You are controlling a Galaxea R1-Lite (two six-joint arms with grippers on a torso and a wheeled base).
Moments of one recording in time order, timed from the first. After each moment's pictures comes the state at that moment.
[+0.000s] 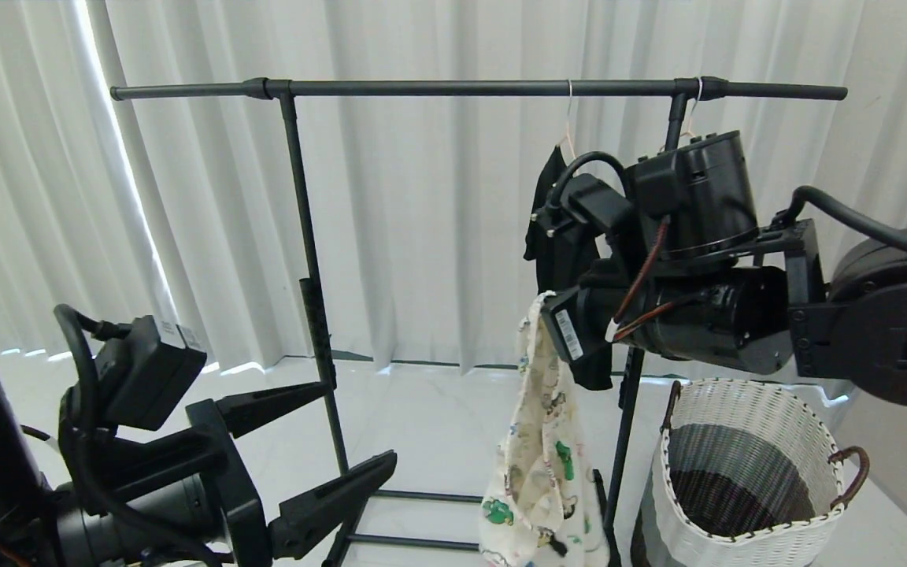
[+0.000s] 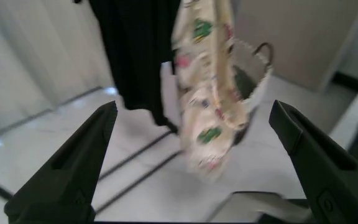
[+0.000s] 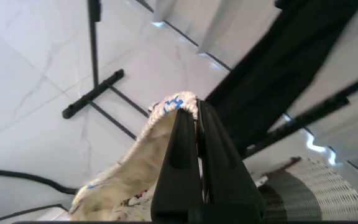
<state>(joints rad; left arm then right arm) -0.55 1.25 -0.34 -0.71 -0.30 -0.01 0.89 1.78 -1.37 0.02 -0.32 -0.04</state>
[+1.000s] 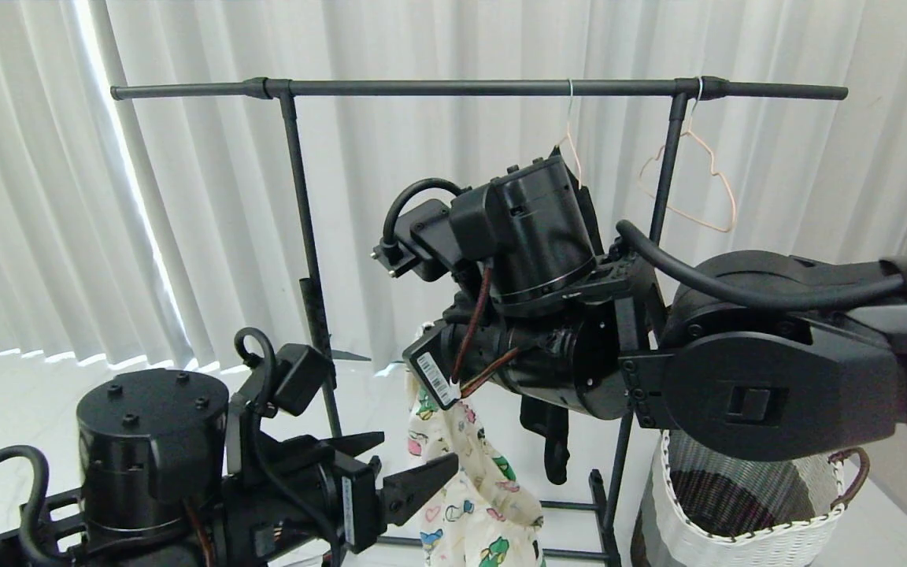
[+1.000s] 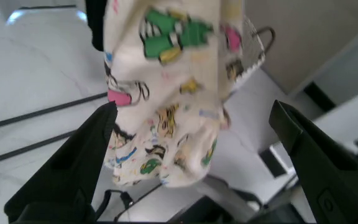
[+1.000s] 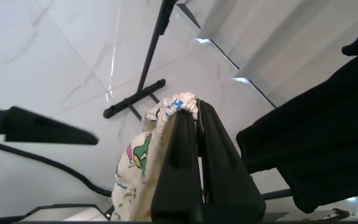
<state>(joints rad) -0.66 1.51 -0.40 -0.71 -0.13 -0.34 1.09 1.97 -1.62 0.09 -0.33 -0.05</state>
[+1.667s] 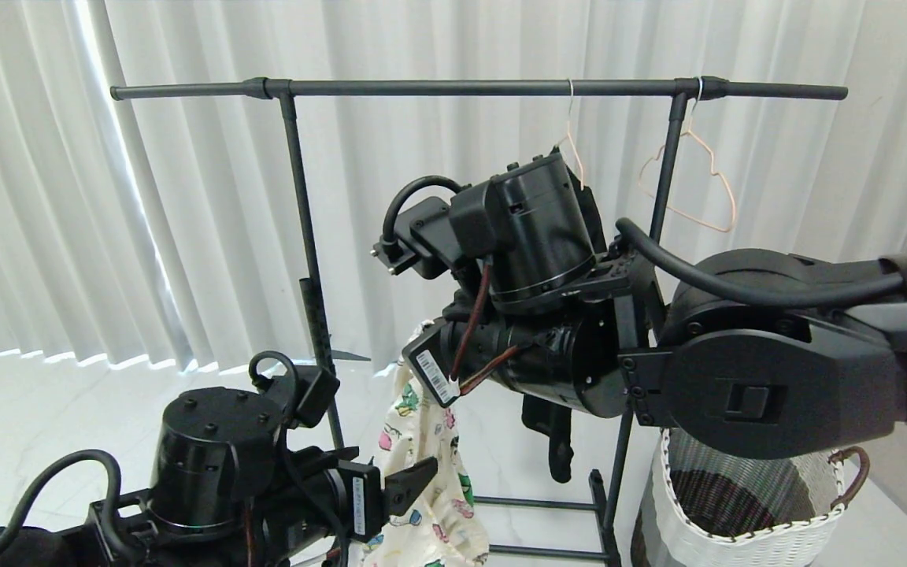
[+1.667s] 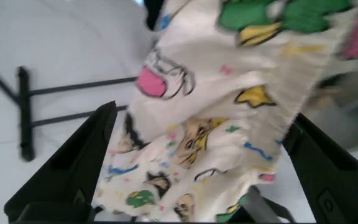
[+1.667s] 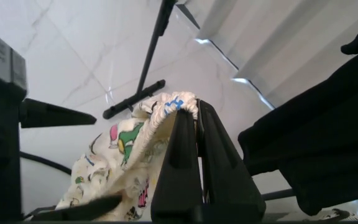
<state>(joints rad) -0.63 1.61 -0.37 -0.71 0.04 -0.35 1.09 1.97 -1.62 0.09 -0.33 -0.05</state>
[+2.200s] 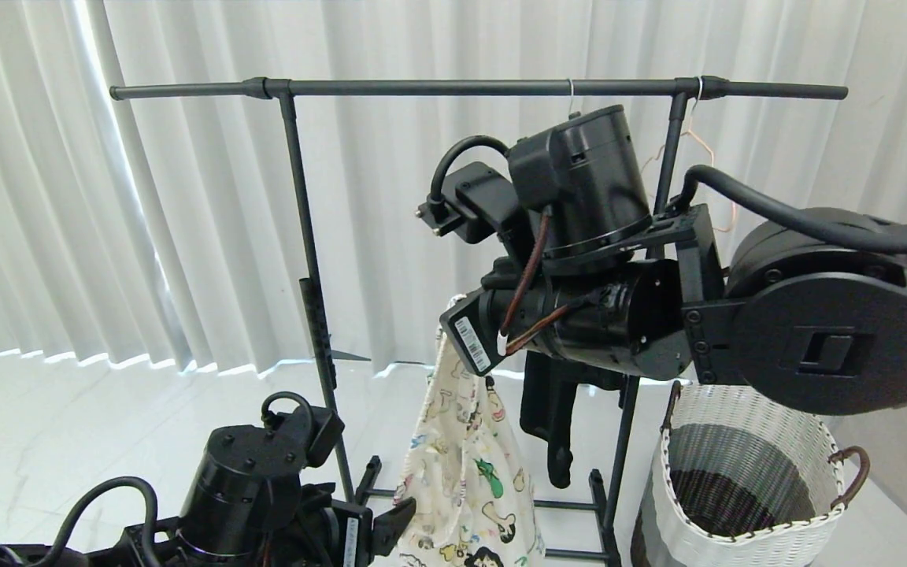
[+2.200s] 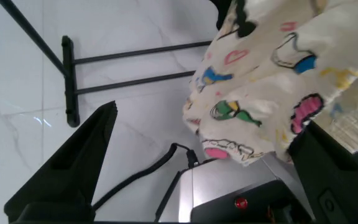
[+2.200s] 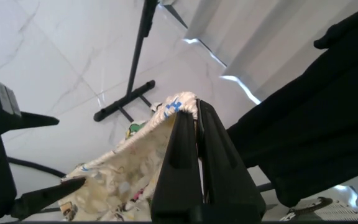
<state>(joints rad) -0.63 1.69 -0.29 -0.71 0.12 -0.29 1.04 1.91 -1.62 0.13 -0.33 -0.05</state>
